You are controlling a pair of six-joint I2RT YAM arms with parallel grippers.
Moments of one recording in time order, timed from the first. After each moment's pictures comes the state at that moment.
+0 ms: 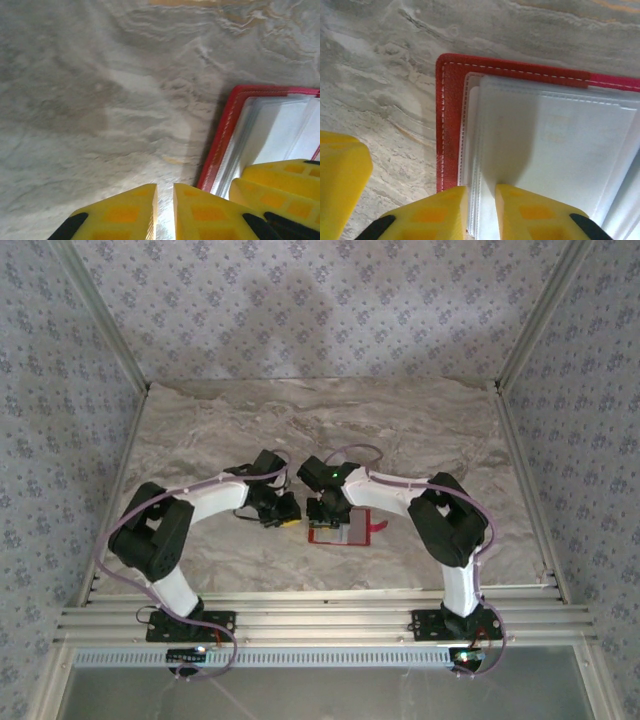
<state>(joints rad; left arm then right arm) -0.57 1.69 0.94 -0.47 0.42 -0.74 0.85 1.92 1.31 -0.73 -0.13 0.79</state>
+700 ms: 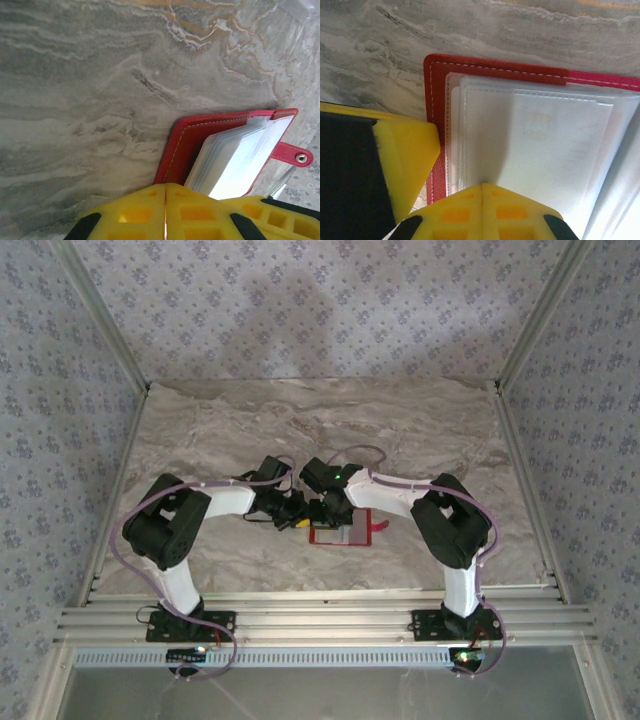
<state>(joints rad) -0.58 1.79 0.87 -0.16 0.58 -0.94 0.85 1.90 1.28 -0.72 -0.11 0.80</state>
